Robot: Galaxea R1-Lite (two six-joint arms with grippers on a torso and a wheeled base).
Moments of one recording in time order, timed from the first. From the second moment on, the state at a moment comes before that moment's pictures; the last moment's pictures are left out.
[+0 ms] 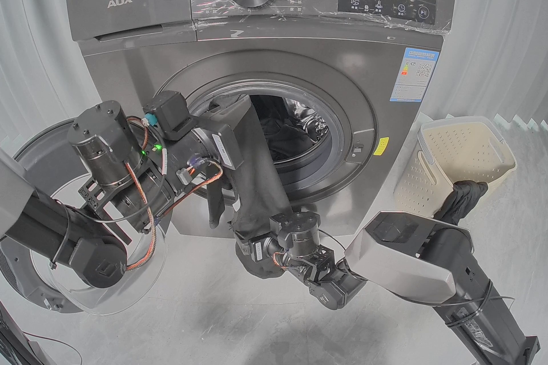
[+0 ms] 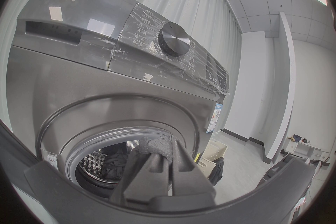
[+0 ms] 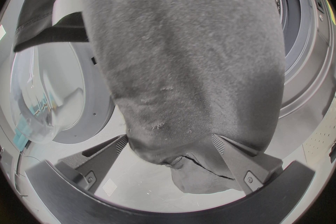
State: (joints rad) left arm -0.57 1.81 -0.77 -1.32 -0.07 -0.11; right arm 0.75 2.70 -1.40 -1.07 -0.15 0.13
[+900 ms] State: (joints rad) left arm -0.56 1.81 -0.76 -1.33 -0.07 -0.12; right arm 0.75 2.69 -1.34 -1.14 -0.15 0.12
